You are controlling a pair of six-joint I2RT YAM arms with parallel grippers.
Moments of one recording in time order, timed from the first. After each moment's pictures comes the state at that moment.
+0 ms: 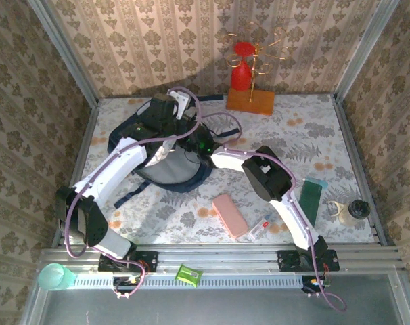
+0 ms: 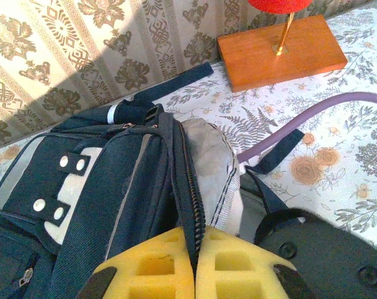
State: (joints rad) left arm -0.55 1.52 1.38 -0.42 -0.10 0.03; right arm 0.71 2.40 1.73 0.36 0.01 1.19
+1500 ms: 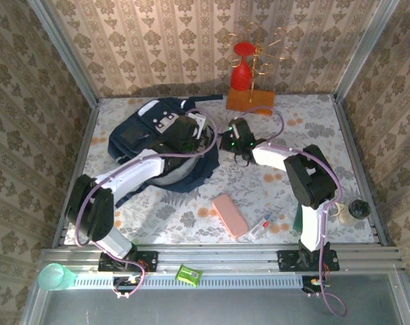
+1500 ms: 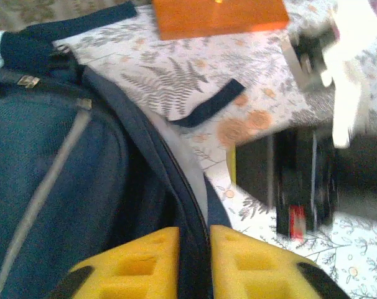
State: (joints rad) left arm -0.69 1.60 1.17 -0.21 -0.05 -0.19; right arm 0.44 1.98 1.25 0.02 0.01 0.65
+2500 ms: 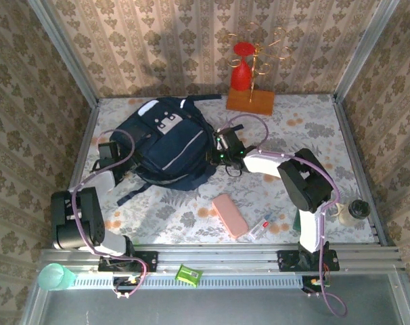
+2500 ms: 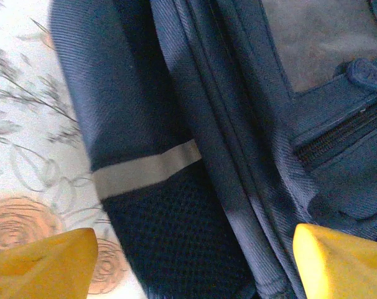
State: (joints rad) left arm 0.07 1.46 0.67 -0.03 0.12 -0.50; right arm 0.57 1.97 1.21 -0.02 -0.10 0.58
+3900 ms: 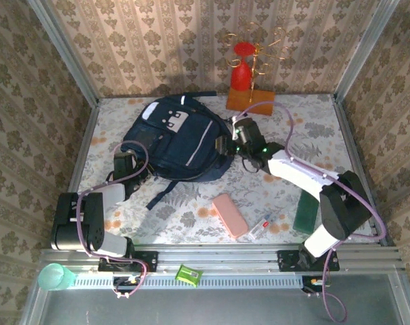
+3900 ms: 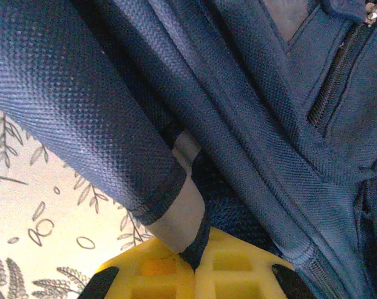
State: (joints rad) left arm -0.08 1.42 0.47 0.22 0.26 -0.69; right arm 0.60 1.58 1.10 -0.13 0.01 0.42
